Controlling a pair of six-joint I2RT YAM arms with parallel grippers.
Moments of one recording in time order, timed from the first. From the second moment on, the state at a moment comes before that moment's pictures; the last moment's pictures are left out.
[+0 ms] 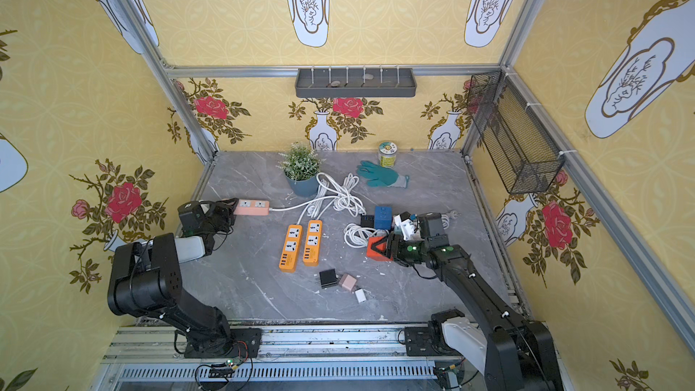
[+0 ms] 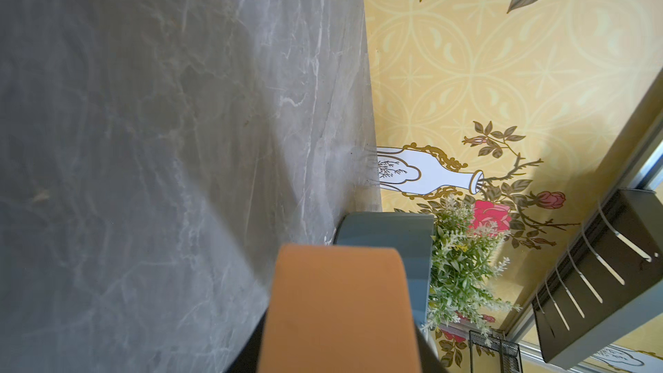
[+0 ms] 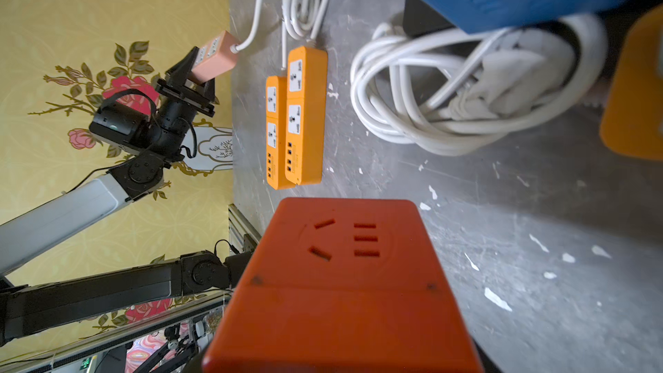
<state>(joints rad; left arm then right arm) 0.29 1.61 0.57 0.57 0.47 -1.22 0.30 1.04 0.52 -0.38 -0.78 0.57</state>
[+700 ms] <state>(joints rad) 0.24 1.16 0.53 0.10 0.28 -0.87 0.50 1.06 0.50 -0.55 -0.54 0.73</state>
